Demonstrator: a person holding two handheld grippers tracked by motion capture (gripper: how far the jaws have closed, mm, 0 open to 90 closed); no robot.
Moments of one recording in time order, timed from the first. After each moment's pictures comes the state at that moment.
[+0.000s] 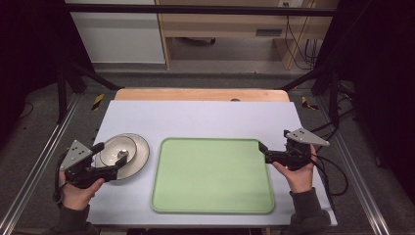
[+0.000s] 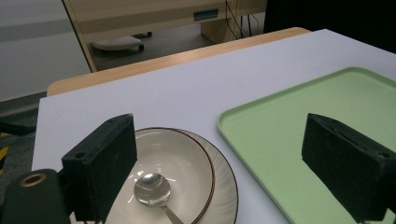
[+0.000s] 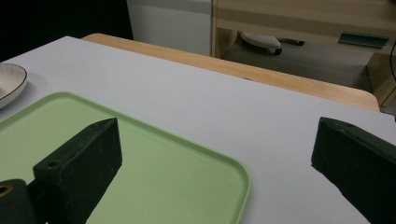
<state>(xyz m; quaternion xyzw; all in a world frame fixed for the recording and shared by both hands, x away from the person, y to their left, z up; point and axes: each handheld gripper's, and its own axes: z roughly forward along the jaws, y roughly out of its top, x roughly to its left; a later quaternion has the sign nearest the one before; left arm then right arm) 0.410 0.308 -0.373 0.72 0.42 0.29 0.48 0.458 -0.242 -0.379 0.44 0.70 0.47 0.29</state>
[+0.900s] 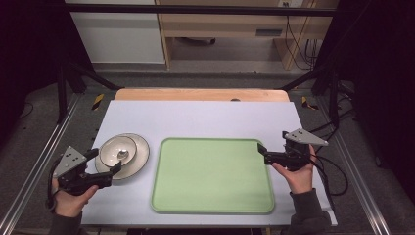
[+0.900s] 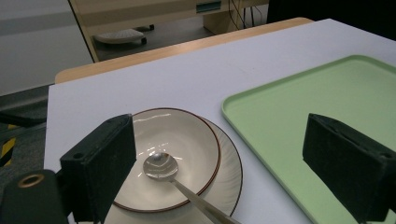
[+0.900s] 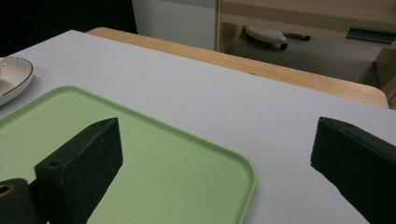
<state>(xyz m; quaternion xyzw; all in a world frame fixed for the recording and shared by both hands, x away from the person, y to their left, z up) 0.396 0.318 -0.379 0.73 0.42 0.29 0.46 0.458 -0.240 -0.379 0.44 0.71 0.47 0.28</state>
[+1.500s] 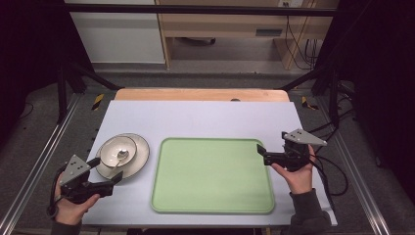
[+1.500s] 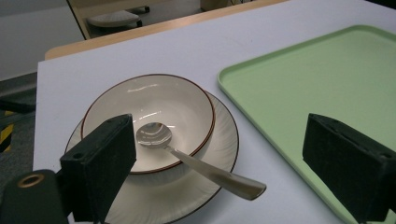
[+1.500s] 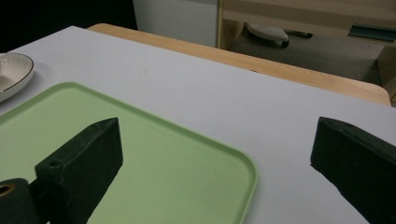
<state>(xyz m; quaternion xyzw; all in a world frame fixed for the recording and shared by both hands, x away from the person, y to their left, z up) 0.387 0.319 -0.399 0.75 0.42 0.27 0.44 0.457 -0.239 -0.380 0.44 0.72 0.46 0.28</state>
